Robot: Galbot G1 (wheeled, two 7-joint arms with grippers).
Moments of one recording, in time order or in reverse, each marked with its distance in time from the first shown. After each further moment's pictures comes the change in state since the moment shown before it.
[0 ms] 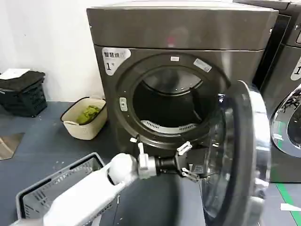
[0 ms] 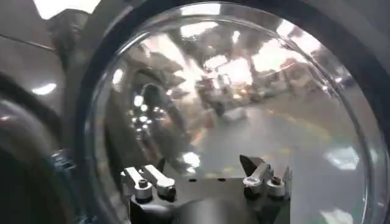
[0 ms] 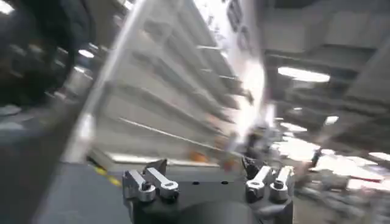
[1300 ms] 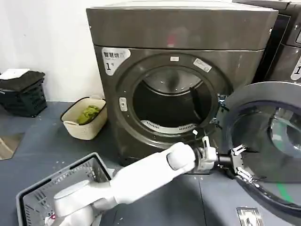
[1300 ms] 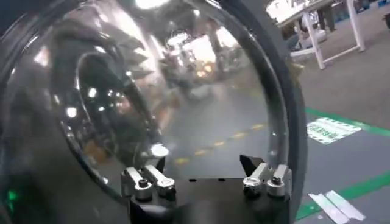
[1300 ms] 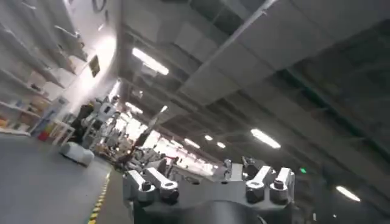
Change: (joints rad) left arm -0.288 -0.433 0.263 0.433 0.052 0.060 -0.071; right arm 0.027 0.000 0.308 -0.046 0.046 -0.026 0.167
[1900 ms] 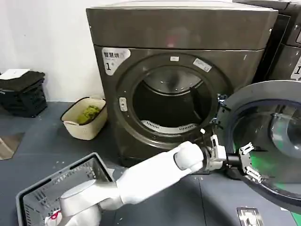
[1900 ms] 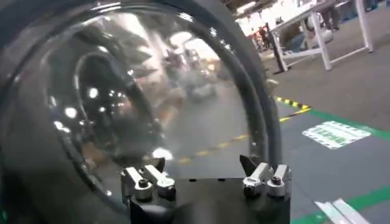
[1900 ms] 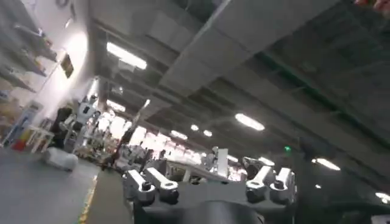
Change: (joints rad) left arm 0.023 -0.001 -0.009 -0.049 0.004 0.049 -0.006; right arm 0.002 0.000 0.038 -0.050 0.068 0.044 -0.002
